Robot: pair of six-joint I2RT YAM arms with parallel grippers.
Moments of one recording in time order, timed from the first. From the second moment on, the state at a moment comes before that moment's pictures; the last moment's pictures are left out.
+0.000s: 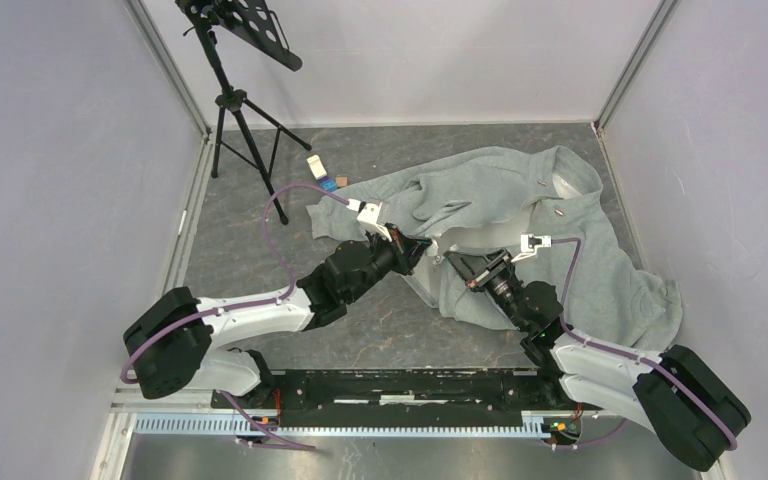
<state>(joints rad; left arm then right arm) -0.99 1.33 0.65 0.64 -0.23 -0.59 0.65 0.98 0.06 1.02 0.07 1.09</state>
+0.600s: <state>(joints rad) -0.99 1.35 0.65 0.64 -0.23 -0.59 0.65 0.98 0.06 1.02 0.08 1.09</state>
